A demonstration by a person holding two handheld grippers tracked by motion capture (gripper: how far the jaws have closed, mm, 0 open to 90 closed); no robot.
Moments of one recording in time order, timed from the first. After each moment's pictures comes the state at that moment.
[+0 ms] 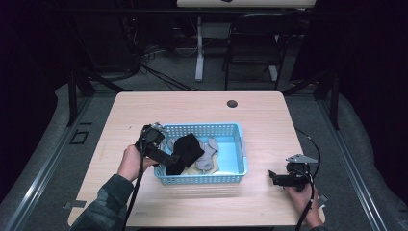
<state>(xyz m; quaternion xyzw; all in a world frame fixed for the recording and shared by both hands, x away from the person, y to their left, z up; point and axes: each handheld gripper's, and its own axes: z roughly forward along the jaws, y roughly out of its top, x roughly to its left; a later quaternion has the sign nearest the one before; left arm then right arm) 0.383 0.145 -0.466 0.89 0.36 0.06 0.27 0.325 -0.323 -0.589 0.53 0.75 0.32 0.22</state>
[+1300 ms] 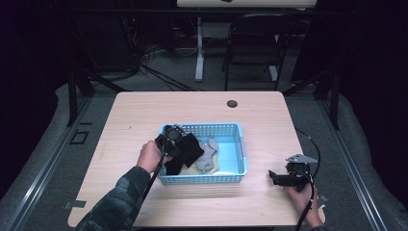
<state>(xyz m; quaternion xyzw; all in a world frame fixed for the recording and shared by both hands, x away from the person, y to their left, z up) 0.419 0.105 -0.507 0.91 0.37 0.09 0.15 0.325 -0.323 -0.589 0.53 0.75 0.32 0.22</state>
